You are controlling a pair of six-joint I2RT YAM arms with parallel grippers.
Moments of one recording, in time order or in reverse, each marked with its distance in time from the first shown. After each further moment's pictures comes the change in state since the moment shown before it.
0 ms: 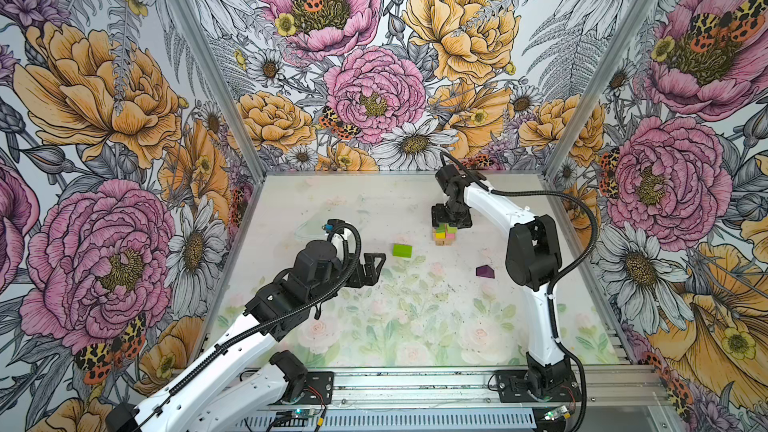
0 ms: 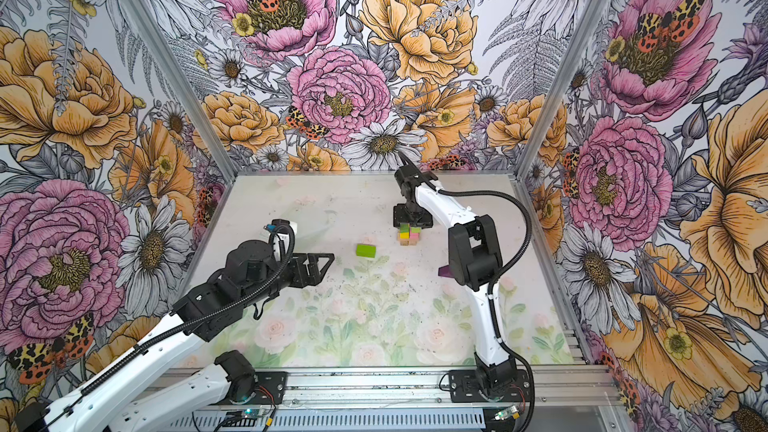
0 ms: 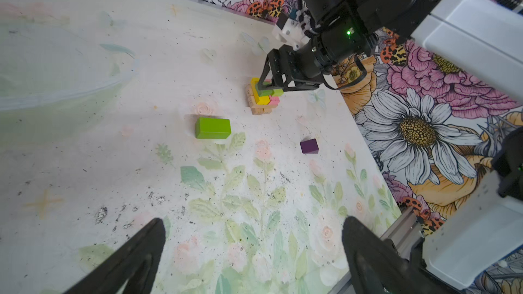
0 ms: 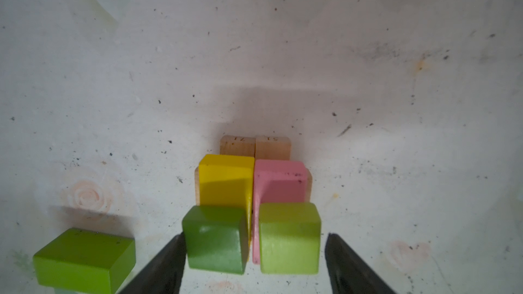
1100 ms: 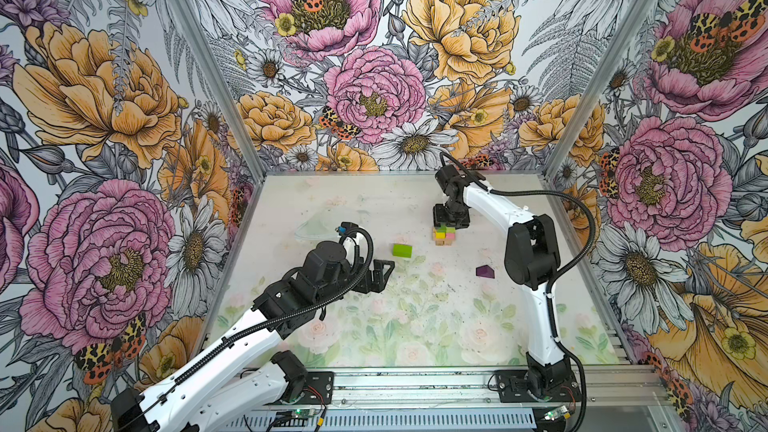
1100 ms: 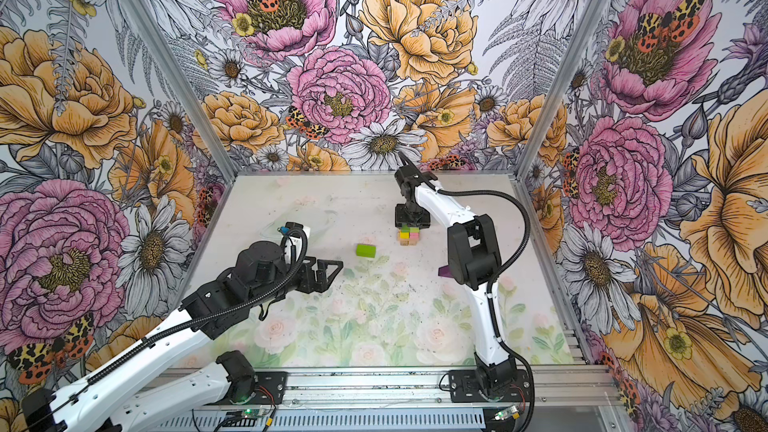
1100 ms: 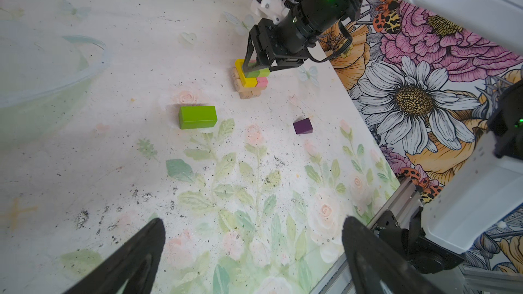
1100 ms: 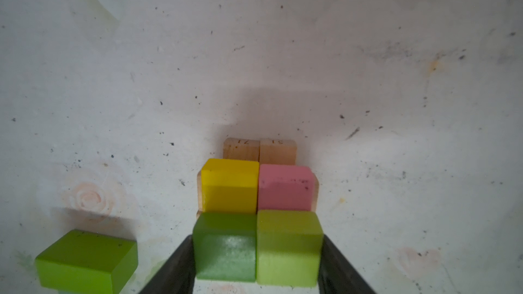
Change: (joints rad) left arm -0.042 0.016 0.004 0.001 0.003 0.039; right arm -0.002 0.016 0.016 -0.001 -0.019 0.000
